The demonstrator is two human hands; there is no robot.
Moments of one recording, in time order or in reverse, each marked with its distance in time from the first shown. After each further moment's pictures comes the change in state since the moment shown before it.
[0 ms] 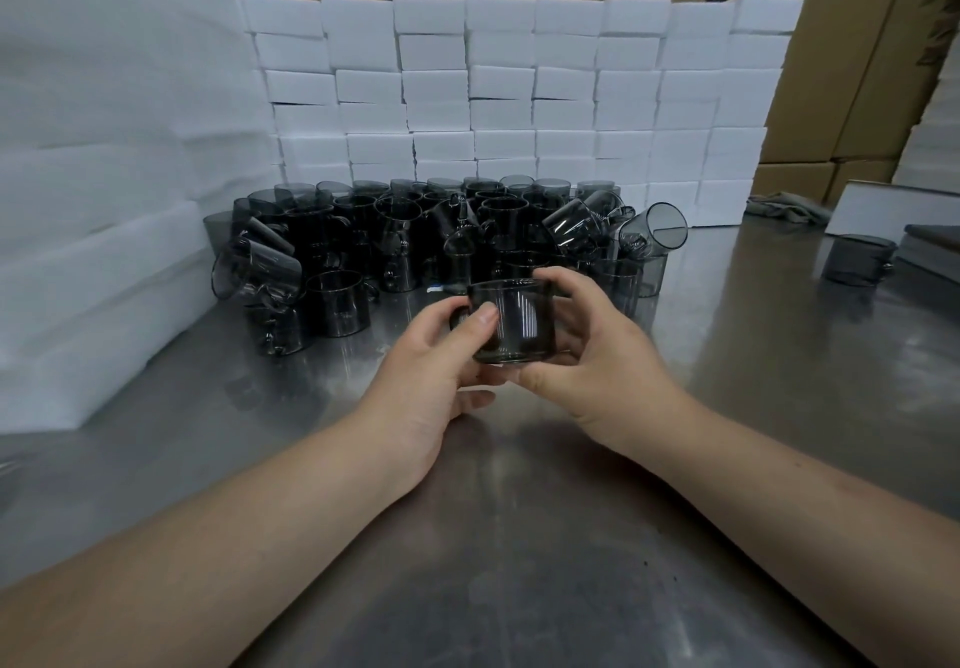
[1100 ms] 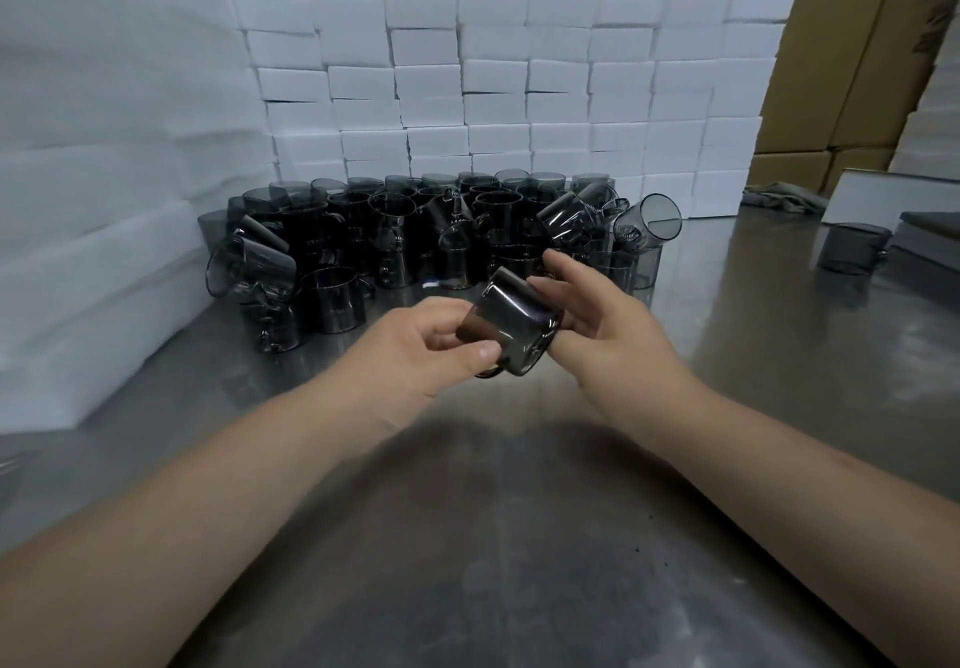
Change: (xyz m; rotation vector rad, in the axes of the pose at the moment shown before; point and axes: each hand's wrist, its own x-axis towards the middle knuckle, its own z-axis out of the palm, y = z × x) left_hand 0.001 0.017 -0.022 0.450 -0.274 0.215; right_hand -0.002 -0.005 -0.009 0.074 0.050 0.036
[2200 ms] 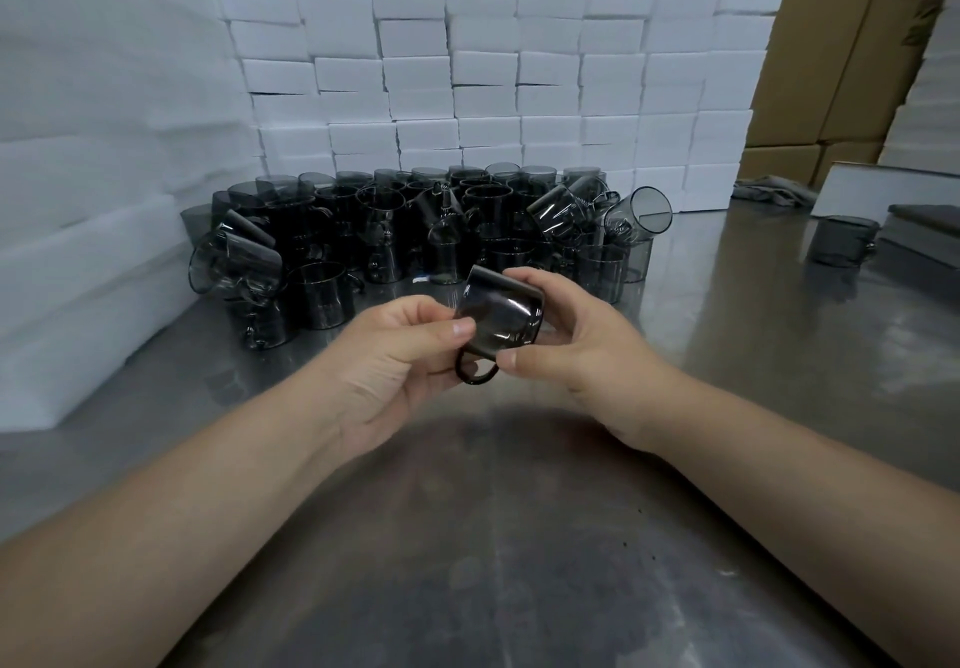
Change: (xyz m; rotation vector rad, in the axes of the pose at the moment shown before) left_hand 0.006 -0.010 0.004 -0.604 0.085 -0.208; right_hand -0.002 0.002 0.000 0.228 -0.189 0.094
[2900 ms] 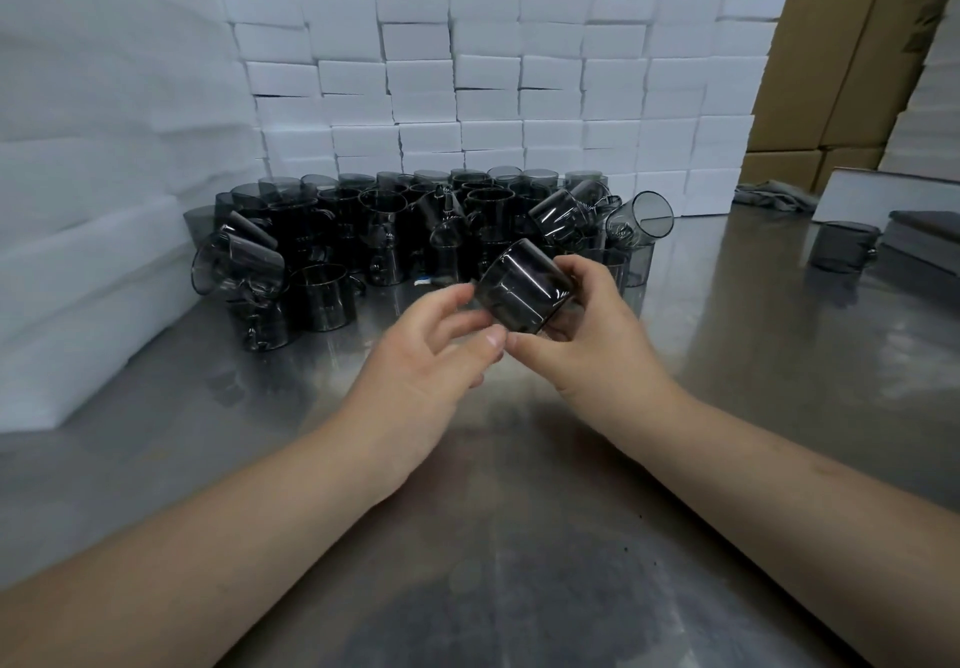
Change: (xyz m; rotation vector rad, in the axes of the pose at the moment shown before) left_hand -0.014 -0.009 0.025 0.393 0.107 0.250; right_hand 0.005 0.003 0.005 -0.329 0.313 -0.076
